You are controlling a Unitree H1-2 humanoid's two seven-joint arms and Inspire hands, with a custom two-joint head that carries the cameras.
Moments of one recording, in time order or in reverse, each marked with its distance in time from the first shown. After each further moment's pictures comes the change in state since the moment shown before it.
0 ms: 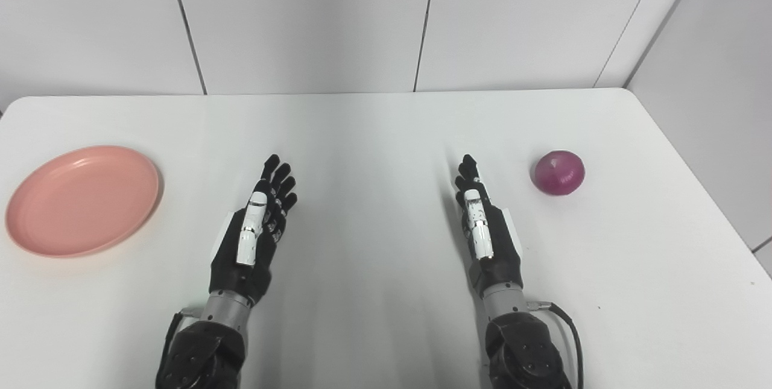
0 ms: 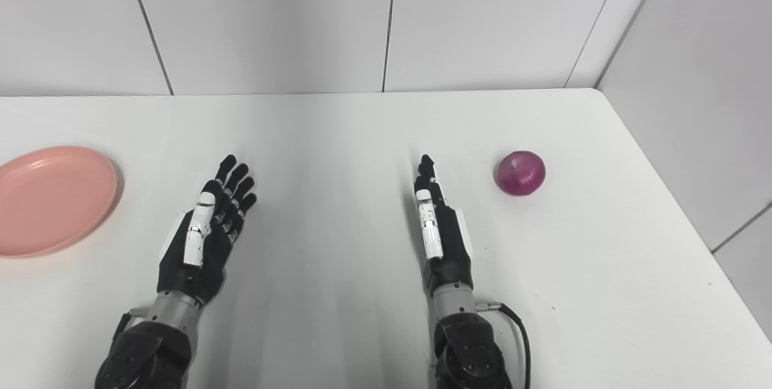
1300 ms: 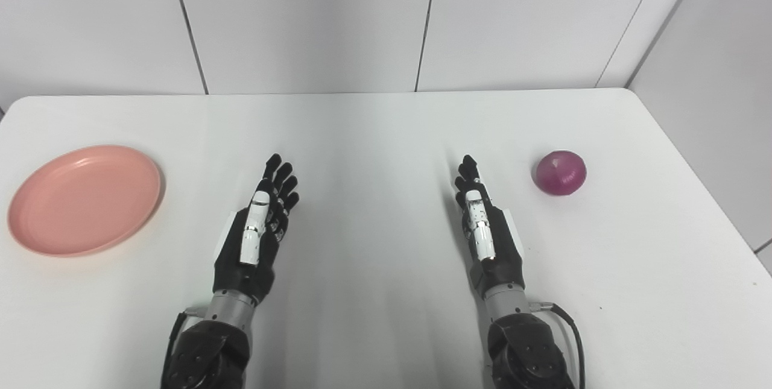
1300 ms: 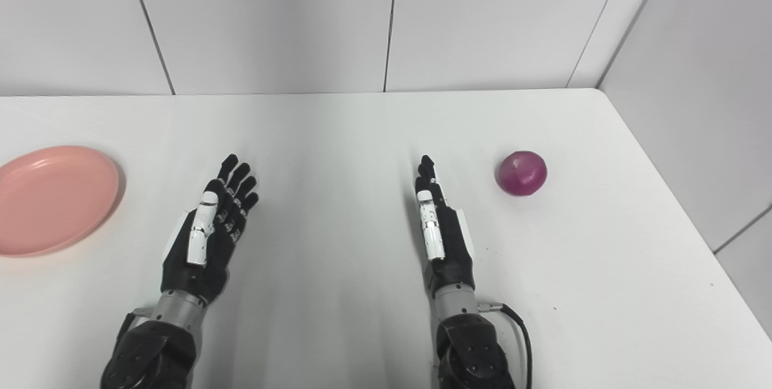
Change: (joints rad) left arm 0.000 -0.021 -0.007 0.003 0.020 -0.005 0.015; right arm 0.006 -0.006 -0.007 -0.007 0.017 0.002 0.018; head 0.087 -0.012
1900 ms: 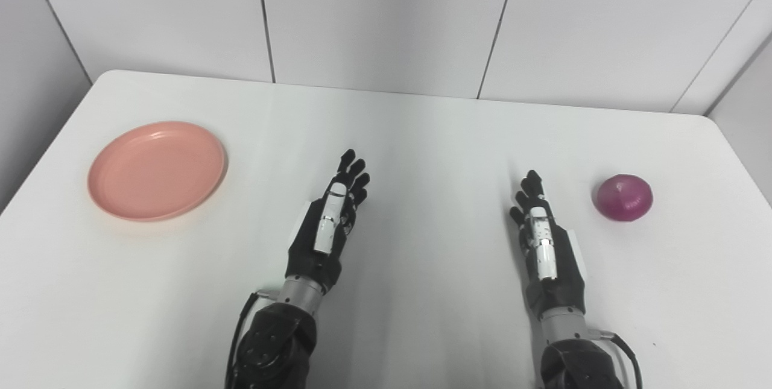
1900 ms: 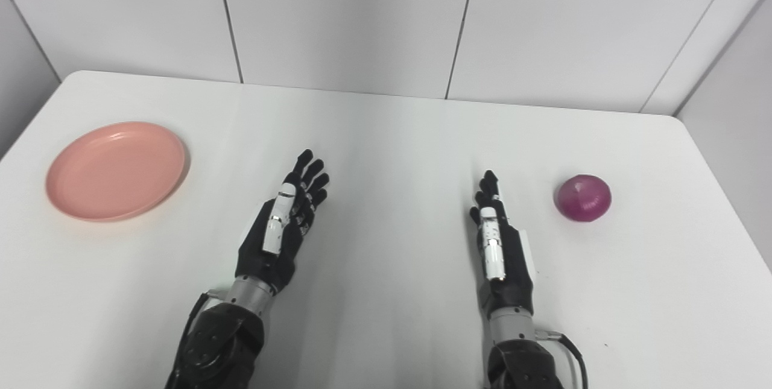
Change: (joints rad) left arm 0.013 -0.081 -0.034 -0.005 0.063 0.009 0.072; right arm 0.009 -0.037 -0.025 -0.010 0.037 0.006 0.024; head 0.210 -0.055
